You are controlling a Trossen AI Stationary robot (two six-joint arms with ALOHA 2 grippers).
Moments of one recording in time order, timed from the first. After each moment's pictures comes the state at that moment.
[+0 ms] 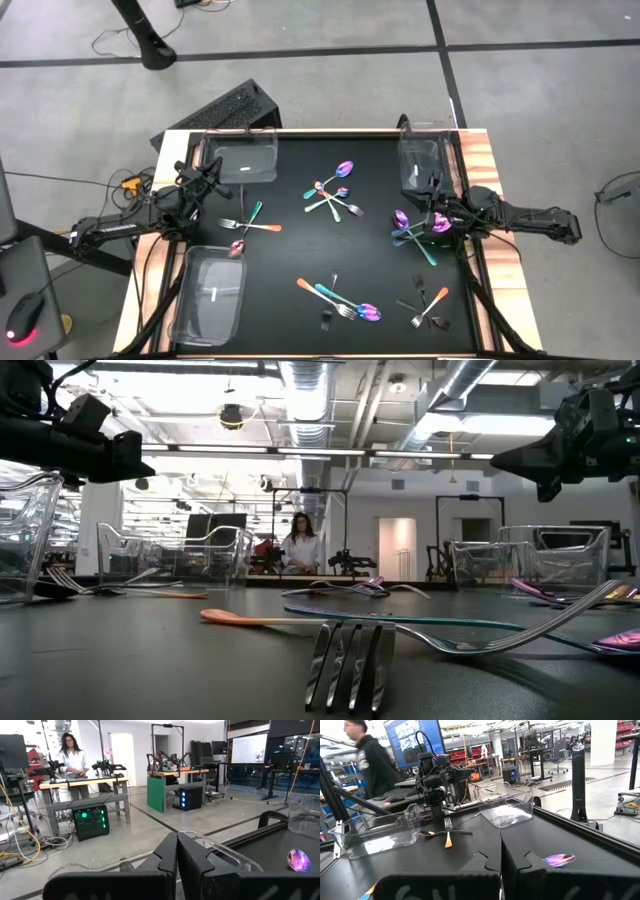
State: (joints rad) left arm 0.19 0.01 0.01 0.08 -0.87 0.09; right arm -0.11 0.00 0.00 0.05 0.18 0.18
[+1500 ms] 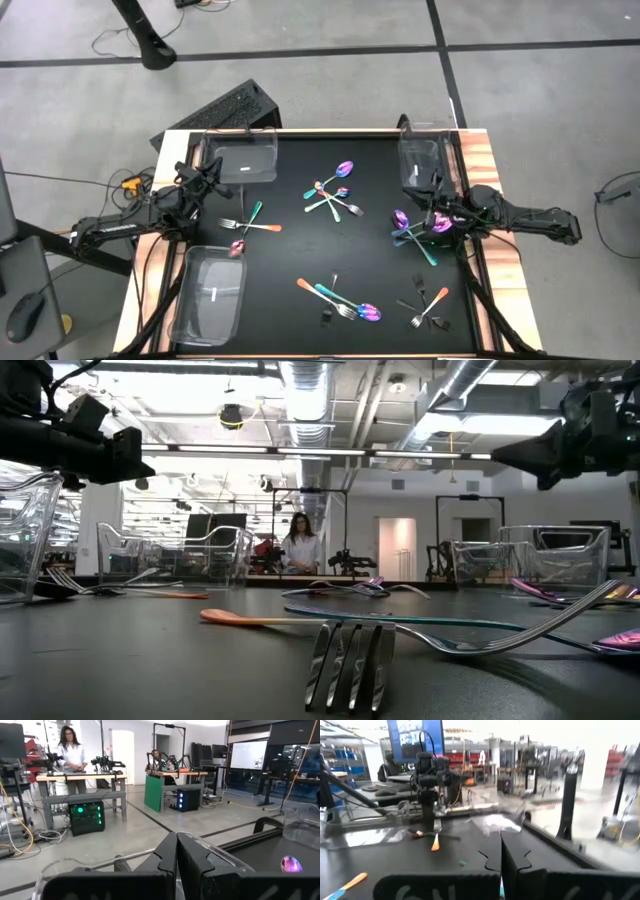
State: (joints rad) left arm 0.19 0.01 0.01 0.08 -0.88 0.02; right arm -0.12 0.00 0.02 0.10 0.18 0.00
